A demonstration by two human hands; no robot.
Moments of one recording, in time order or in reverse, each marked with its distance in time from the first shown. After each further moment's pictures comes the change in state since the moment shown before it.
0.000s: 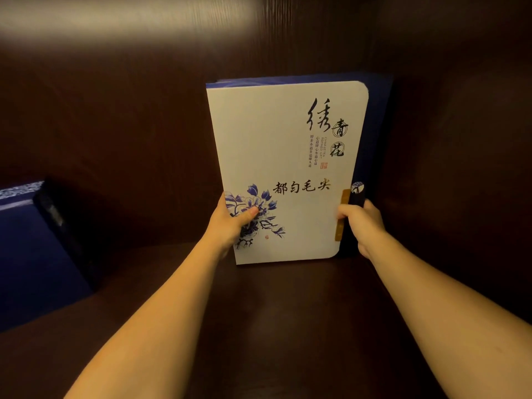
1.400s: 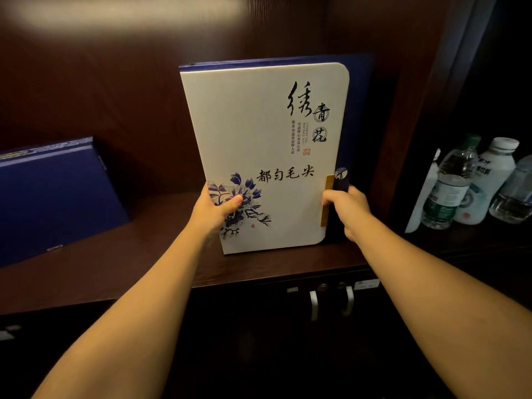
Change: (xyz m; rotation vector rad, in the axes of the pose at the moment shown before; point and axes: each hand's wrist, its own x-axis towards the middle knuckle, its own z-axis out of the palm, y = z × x) left_hand -0.203 0.044 -0.014 0.031 0.023 0.049; right_hand -0.174 0.013 -0.089 0.002 -0.064 -0.016
